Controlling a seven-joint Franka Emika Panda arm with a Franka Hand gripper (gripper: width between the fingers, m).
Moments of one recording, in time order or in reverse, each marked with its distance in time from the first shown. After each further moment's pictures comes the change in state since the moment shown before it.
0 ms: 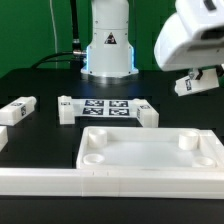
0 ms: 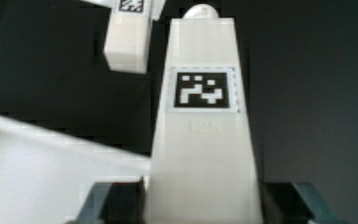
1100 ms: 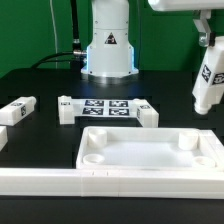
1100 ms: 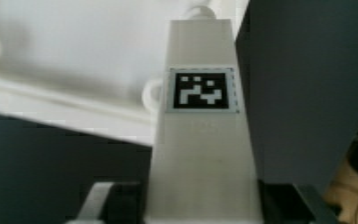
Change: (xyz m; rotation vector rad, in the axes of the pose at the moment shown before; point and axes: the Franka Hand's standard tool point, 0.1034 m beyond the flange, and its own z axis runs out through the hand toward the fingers) arm 0.017 0.019 -0.082 -0.050 0.737 -0.003
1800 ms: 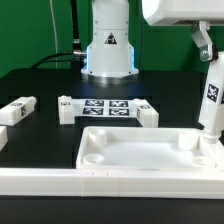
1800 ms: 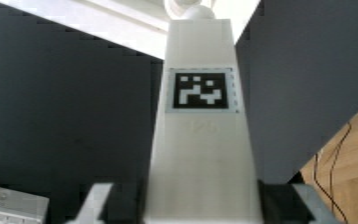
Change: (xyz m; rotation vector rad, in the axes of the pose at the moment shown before) arm 0.023 0.014 0.013 -0.031 0.253 -0.111
